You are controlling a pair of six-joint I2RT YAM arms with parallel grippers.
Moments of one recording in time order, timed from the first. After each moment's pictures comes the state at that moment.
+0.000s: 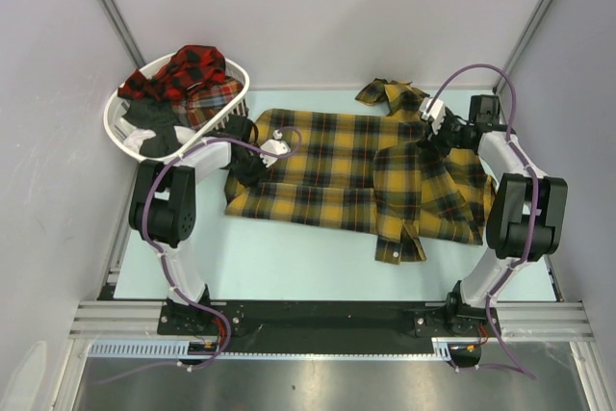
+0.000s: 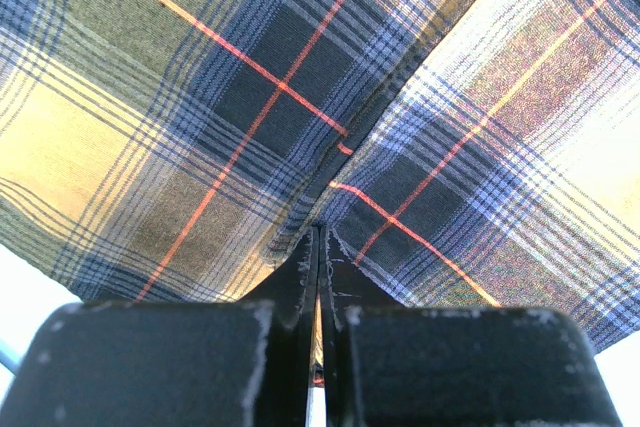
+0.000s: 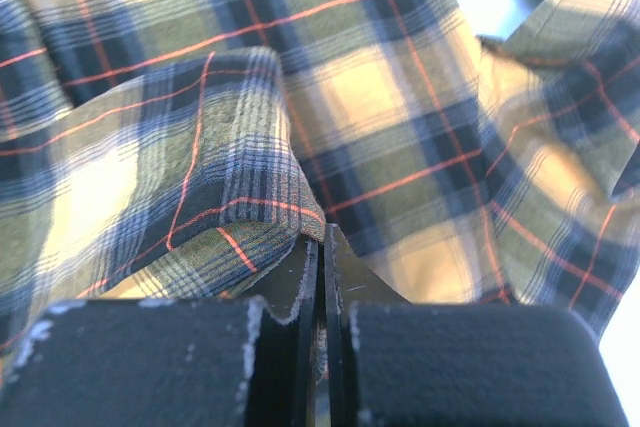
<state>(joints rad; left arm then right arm) -0.23 1.88 1.27 -0.61 0.28 0.77 -0.12 1.74 1.30 -0.45 -0.82 -1.02</state>
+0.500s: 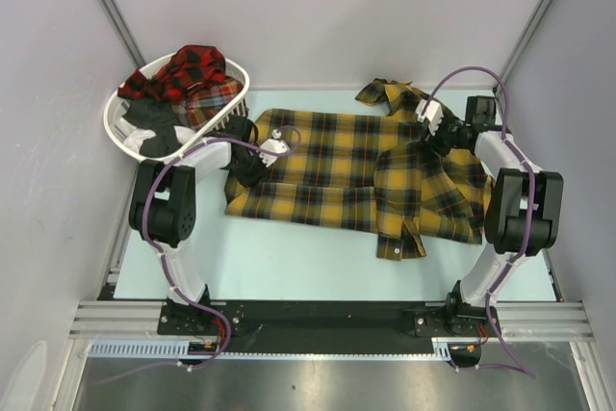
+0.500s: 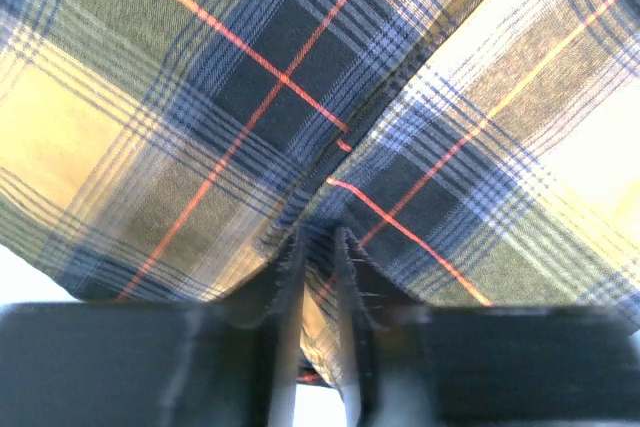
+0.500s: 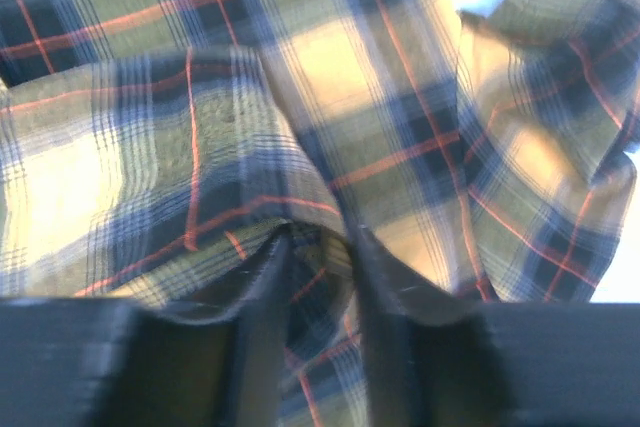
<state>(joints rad) -0.23 1.89 1.26 -0.61 0.27 0.74 -0.11 1.79 1.29 -0.38 -0.75 -1.04</state>
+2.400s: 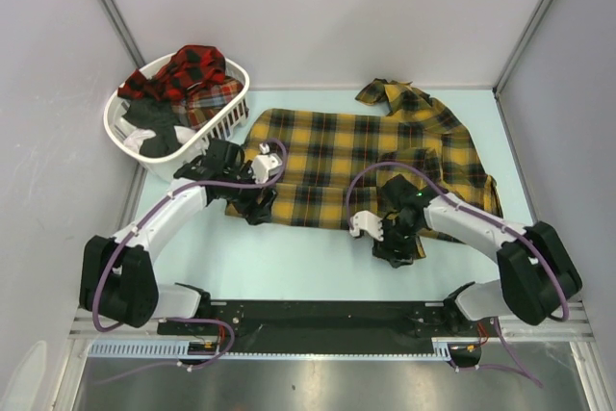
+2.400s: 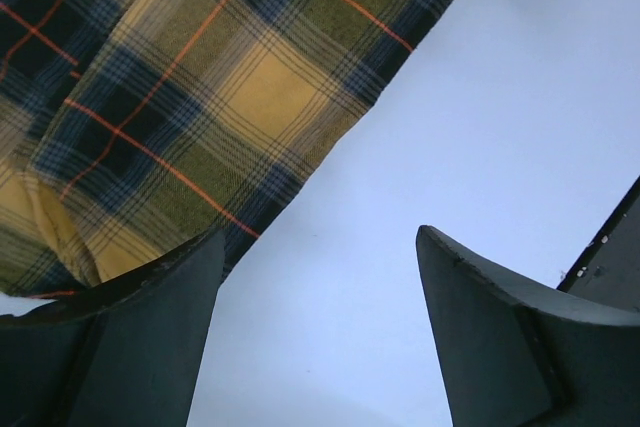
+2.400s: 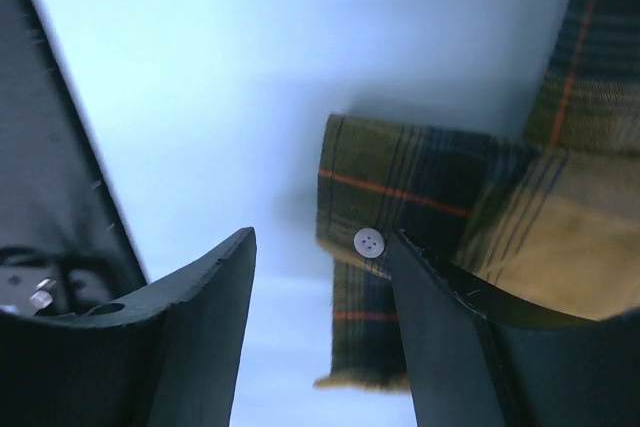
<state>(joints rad) -0.30 1.34 0.93 -0.67 0.51 0.50 0.55 1.36 0.79 -0.87 -0.38 -0.91</state>
